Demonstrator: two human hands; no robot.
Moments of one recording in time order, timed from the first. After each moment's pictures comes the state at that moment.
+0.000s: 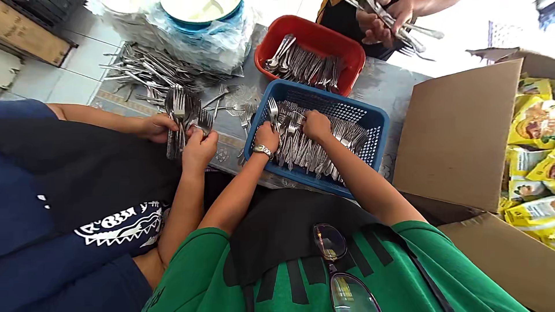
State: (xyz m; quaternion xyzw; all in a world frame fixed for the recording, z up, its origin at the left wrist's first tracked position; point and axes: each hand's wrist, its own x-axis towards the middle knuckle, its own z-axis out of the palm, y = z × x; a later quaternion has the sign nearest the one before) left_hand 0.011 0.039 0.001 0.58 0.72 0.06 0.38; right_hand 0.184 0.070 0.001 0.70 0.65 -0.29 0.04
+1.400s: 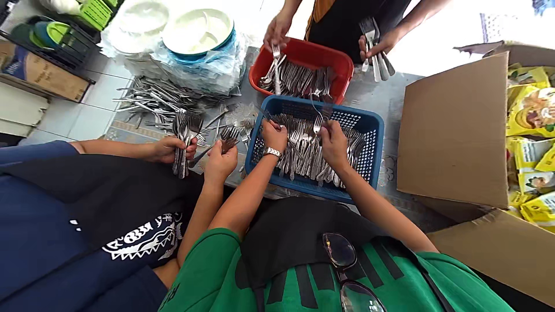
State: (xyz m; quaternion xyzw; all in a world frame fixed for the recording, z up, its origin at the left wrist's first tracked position) left_hand 0.049 0.061 0.010 0.50 0.70 0.32 0.40; right_hand 0.218 -0.010 0.016 0.65 0.57 -0.30 -0.40
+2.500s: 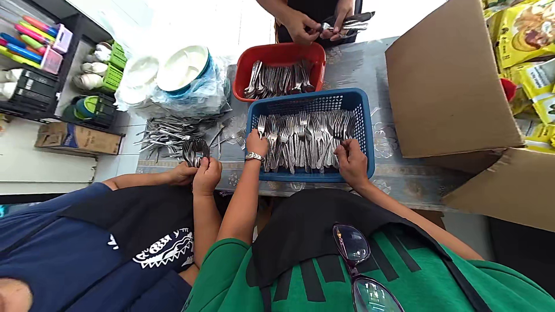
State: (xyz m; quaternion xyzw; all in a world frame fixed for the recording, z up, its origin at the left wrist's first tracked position) left_hand 0.015 0.058 0.017 0.63 0.71 0.06 0.32; right_hand 0.252 -0.122 -0.025 0.72 0.48 -0.24 -0.44
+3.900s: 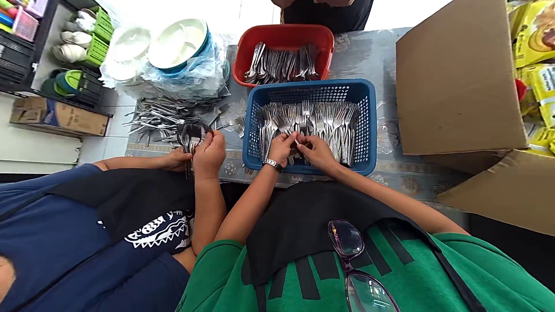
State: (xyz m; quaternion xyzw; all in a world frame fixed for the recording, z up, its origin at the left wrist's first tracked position) left_hand 0.065 -0.018 0.016 0.37 0.58 0.29 0.67; right_hand 0.194 -0.078 0.006 0.62 0.47 -0.50 -0.36
